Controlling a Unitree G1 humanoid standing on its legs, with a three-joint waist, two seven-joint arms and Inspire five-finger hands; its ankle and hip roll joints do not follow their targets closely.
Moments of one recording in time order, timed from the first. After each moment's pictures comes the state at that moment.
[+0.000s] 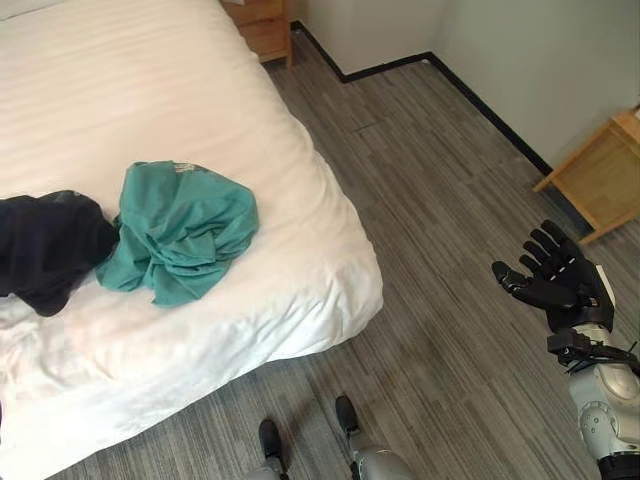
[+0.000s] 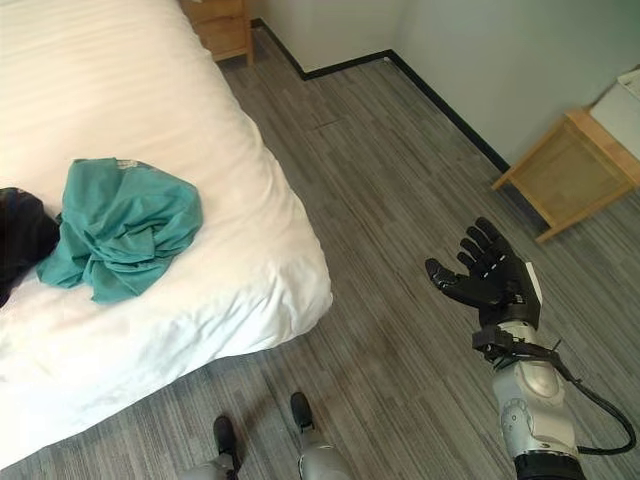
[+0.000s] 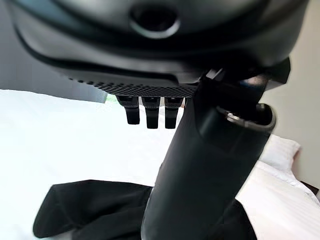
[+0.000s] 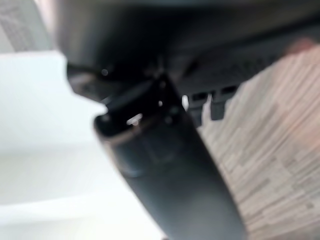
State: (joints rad) left arm -0.74 1.22 -0.13 1.29 -0.03 -0.13 0.07; right arm -0.01 -0.68 -0.16 0.26 0.77 -0.20 0.06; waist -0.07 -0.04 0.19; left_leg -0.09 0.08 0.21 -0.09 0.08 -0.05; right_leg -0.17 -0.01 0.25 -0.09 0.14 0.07
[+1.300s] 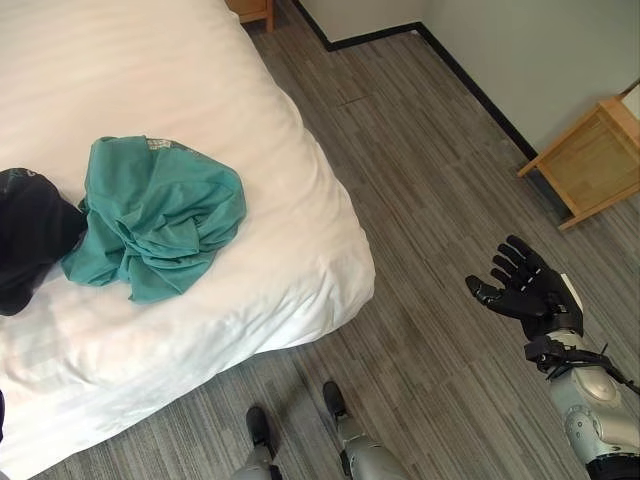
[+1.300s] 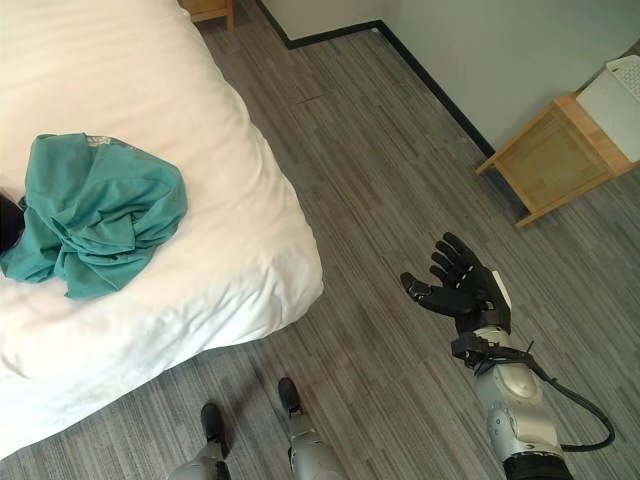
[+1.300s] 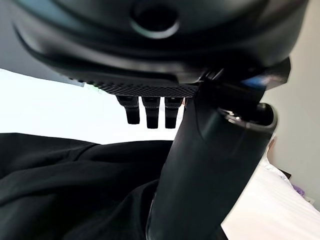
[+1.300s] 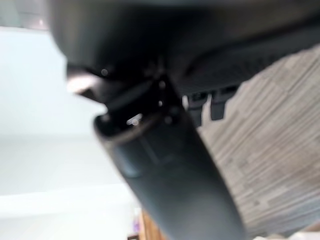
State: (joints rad) left arm -0.81 1.20 -0.23 1.24 -0.05 -0.15 0.16; right arm 0.00 -0.68 -0.05 0.27 0.77 -0.19 0.06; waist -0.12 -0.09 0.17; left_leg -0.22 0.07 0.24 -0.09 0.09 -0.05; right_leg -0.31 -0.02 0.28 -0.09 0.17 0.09
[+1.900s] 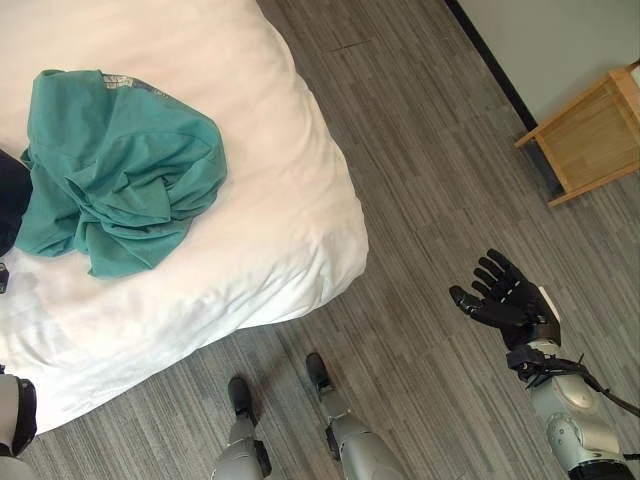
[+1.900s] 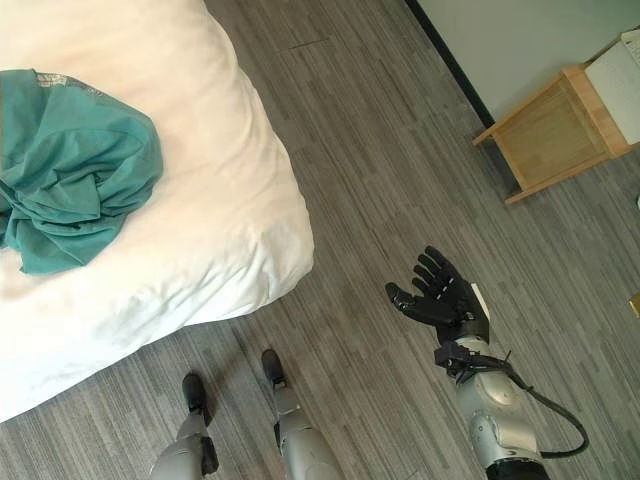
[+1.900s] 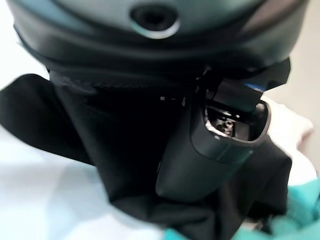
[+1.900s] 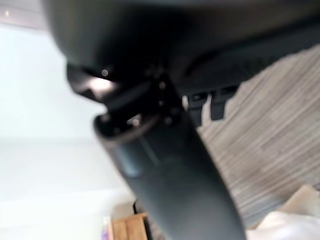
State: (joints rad) left arm -0.81 1.09 -0.10 1.29 -0.22 -0.14 0.18; right arm 0.02 -0.61 -0.02 0.27 0.77 -0.17 0.06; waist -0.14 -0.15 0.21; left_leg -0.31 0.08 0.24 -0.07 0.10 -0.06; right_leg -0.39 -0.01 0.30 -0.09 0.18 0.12
